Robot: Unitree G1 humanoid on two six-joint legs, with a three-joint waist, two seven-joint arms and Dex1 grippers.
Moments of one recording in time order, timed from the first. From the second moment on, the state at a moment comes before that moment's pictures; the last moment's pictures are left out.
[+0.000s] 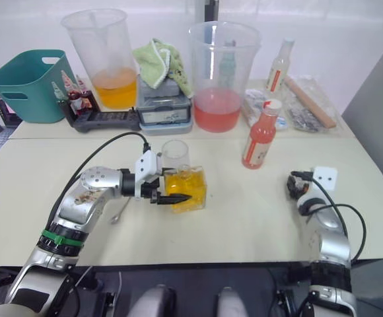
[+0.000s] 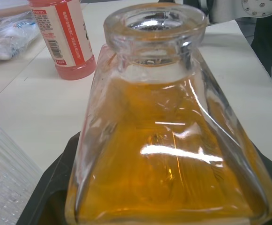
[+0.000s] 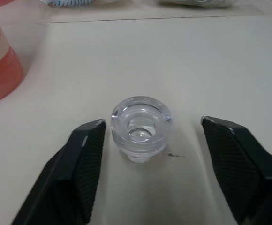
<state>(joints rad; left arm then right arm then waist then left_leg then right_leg) -0.59 0.47 -0.19 0.06 -0.25 0.29 -1.14 -0.31 -0.41 -0.35 0.25 0.23 0.25 0.20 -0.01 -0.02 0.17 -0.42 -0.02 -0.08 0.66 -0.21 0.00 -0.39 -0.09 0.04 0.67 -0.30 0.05</state>
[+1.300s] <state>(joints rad) -0.40 0.84 0.23 -0.31 -0.56 0.68 -1.02 -0.15 -0.89 -0.26 -0.48 0.84 0.68 1.00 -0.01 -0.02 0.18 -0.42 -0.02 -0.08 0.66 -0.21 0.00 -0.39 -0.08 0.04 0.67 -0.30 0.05</state>
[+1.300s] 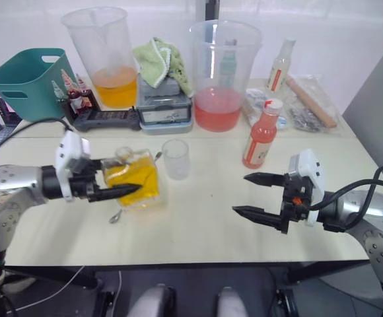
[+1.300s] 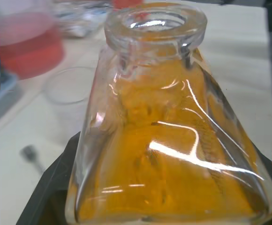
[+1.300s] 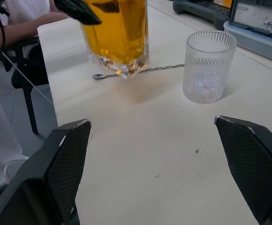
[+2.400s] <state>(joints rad) -0.95 0.51 -0.12 0.64 0.05 0.04 -0.75 -0.15 -0.74 -0.21 -0.64 0.87 0.76 0.64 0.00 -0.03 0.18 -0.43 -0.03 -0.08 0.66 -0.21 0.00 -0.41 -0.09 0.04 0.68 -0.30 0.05</state>
